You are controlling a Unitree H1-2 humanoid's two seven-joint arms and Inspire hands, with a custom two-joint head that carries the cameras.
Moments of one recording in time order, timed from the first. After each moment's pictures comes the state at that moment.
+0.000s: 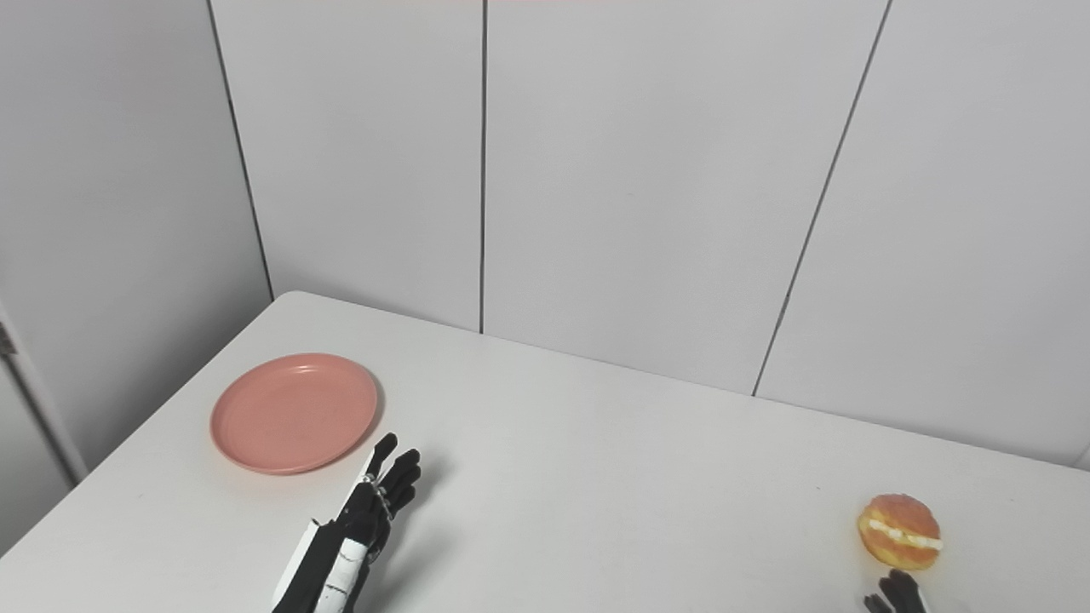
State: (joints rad) left arm 0.06 0.03 0.04 -0.11 -0.08 -0.25 -0.08; right arm 0.03 -0.17 -0.11 0.04 0.26 -0.15 0.25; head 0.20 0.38
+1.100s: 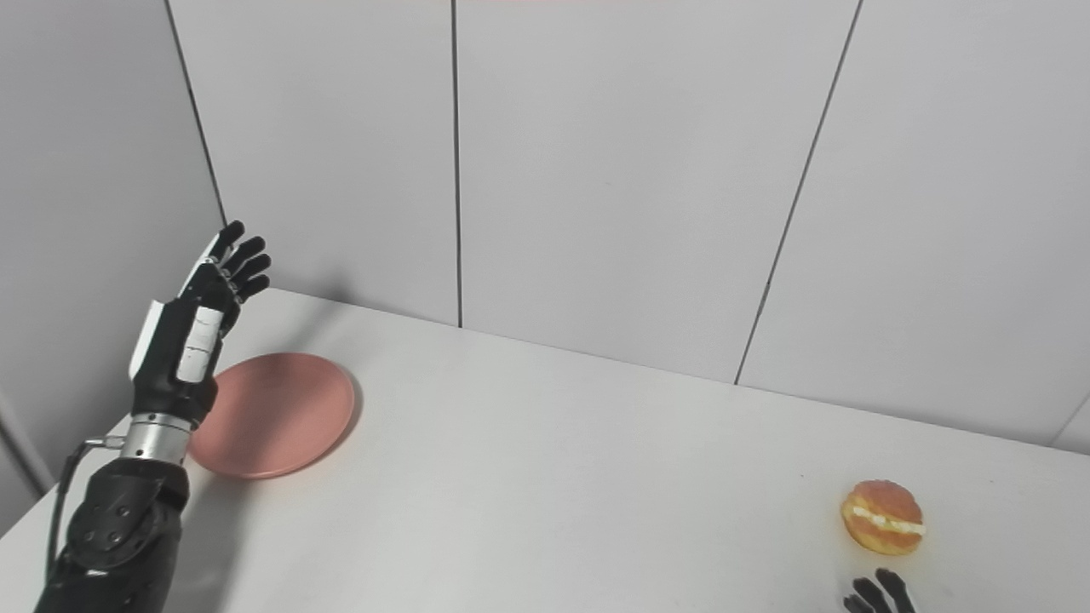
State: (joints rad) left arm -0.36 0.40 0.33 0.12 -0.16 -0.22 -0.03; right arm 0.05 -0.17 -0.08 -0.01 0.26 -0.12 0.22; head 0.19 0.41
